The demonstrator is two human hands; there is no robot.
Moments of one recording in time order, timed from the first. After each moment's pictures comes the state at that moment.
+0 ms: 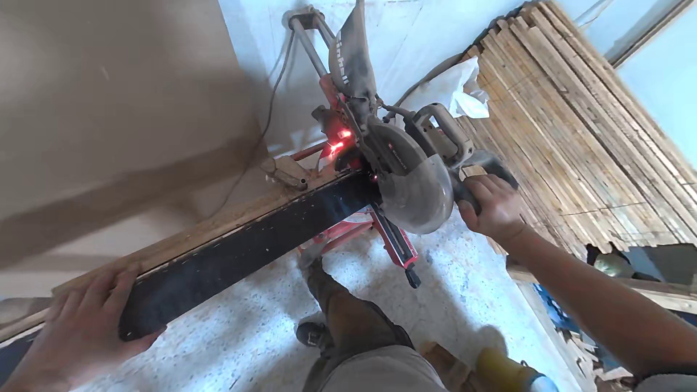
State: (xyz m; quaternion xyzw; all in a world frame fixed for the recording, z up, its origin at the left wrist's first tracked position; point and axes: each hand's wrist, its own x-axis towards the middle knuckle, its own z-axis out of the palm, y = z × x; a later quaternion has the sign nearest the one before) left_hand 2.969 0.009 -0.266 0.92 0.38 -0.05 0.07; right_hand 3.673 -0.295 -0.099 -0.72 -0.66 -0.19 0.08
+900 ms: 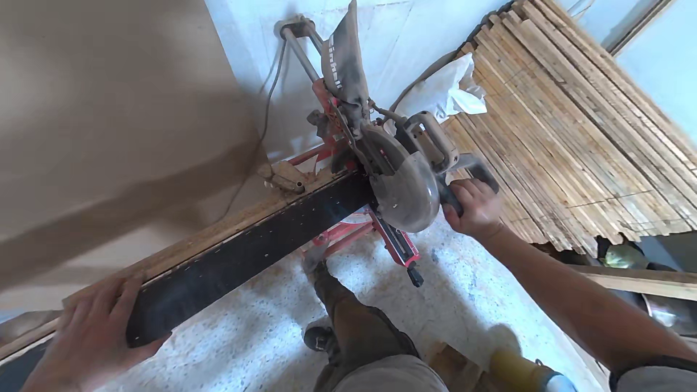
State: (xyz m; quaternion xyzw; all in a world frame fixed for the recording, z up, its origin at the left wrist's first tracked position) left_hand 2.967 0.008 -0.266 0.92 0.37 -0.05 0.06; right_hand 3.667 -0.308 -0.144 -0.73 -0.64 -0.20 0.10
